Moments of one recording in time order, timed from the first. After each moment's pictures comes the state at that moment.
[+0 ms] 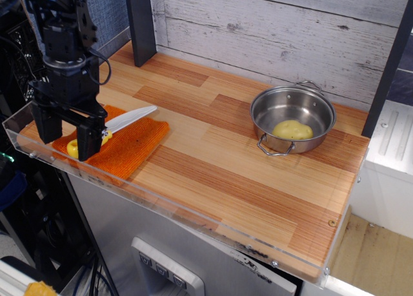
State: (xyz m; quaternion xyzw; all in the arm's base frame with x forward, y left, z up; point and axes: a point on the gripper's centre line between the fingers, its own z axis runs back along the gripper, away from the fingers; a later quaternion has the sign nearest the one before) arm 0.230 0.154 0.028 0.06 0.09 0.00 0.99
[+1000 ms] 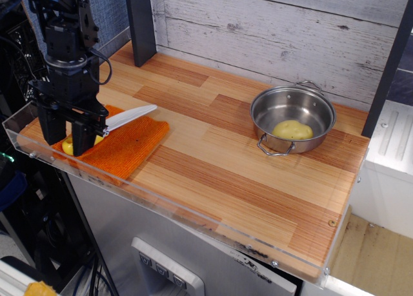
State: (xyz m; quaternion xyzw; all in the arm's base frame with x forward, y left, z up) arm 0.233 0.156 0.028 0.07 0.08 0.01 0.99
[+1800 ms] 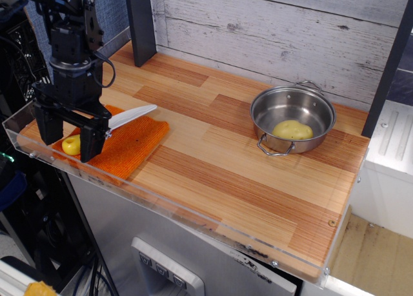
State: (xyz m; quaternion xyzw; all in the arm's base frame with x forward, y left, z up) arm 0.232 0.154 0.026 0.07 0.10 0.01 0.99
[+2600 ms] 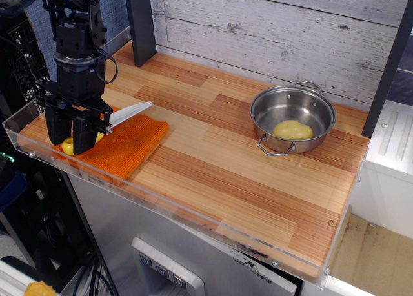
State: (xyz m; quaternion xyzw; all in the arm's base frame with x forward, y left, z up) arm 0.237 0.157 0.024 0.06 0.13 0.00 0.99
